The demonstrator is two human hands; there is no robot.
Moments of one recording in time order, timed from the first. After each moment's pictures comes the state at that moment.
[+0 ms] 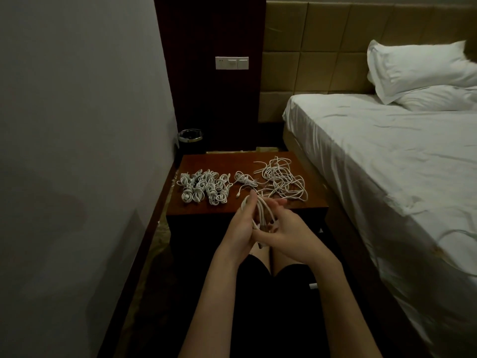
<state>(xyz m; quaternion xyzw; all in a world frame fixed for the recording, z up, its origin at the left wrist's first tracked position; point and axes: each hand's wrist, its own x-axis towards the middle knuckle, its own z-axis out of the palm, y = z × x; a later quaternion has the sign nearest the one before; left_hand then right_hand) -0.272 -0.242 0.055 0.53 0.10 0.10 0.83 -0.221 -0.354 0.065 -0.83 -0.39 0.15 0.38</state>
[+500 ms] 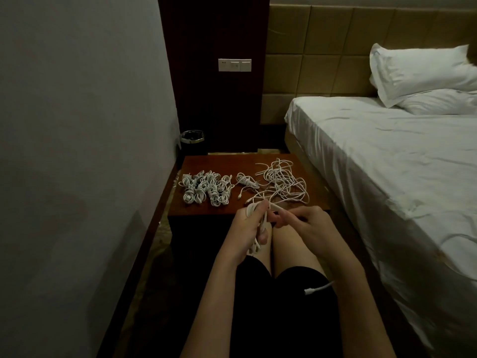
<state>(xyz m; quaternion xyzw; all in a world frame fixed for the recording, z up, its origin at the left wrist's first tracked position) -0.274 -0.237 0.049 0.66 0.11 0.15 0.73 -0.207 -0.377 0.074 -0.84 -0.30 0.11 0.44</state>
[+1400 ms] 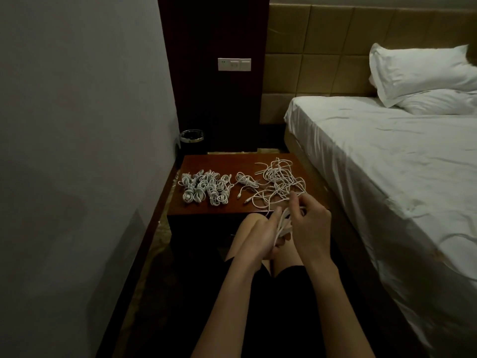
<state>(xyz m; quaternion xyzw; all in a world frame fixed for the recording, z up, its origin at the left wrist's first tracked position) -0.259 -0.264 0.044 0.69 0.20 -0.01 0.69 -0.216 -0.350 0.055 -0.79 -0.22 -0.18 0.54</state>
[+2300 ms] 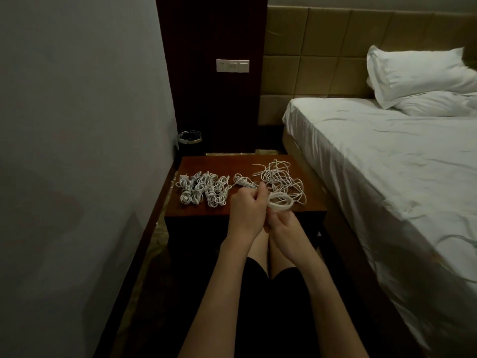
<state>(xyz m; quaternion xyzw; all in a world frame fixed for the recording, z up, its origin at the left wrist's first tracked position) -0.255 -0.245 0.078 0.79 0.16 0.30 0.50 -0.220 -0.343 0.054 -0.77 -0.30 0.12 0.55</state>
